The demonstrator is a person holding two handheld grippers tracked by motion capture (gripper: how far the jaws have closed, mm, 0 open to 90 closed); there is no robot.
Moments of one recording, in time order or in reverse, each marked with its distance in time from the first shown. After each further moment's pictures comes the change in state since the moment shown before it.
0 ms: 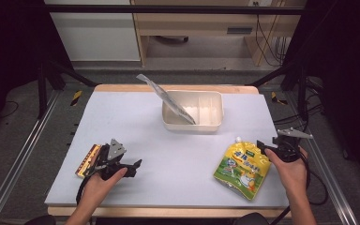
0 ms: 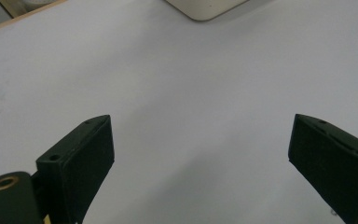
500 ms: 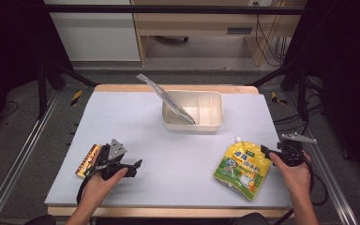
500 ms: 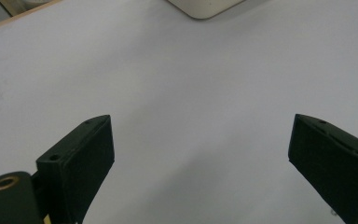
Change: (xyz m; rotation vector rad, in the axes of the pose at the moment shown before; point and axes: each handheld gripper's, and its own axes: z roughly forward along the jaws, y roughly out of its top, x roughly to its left) left arm -0.001 0.000 0.001 0.008 -0.002 0.002; right arm -0.017 -0.019 0.006 0.038 -0.016 0.037
